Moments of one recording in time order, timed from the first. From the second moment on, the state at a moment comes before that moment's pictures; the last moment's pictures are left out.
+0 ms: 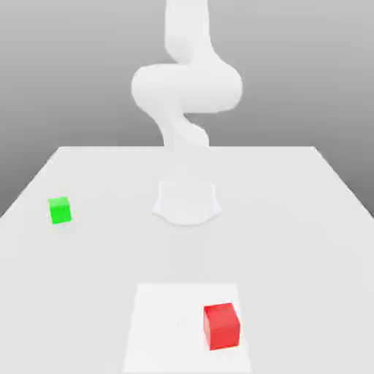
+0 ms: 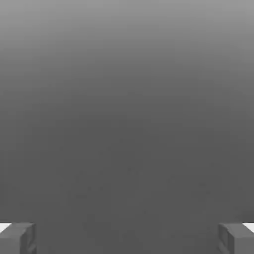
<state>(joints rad) 0.01 -0.71 0.01 -2.33 0.00 2.34 0.79</state>
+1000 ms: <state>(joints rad) 0.09 0.31 0.04 -2.59 -0.04 2.89 0.76</state>
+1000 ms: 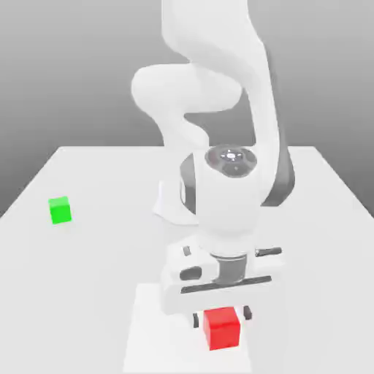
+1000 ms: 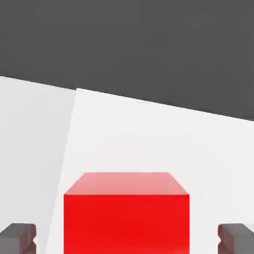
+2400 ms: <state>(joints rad) -0.98 -0.24 -0.56 -2.90 -0.27 2.69 1.82</state>
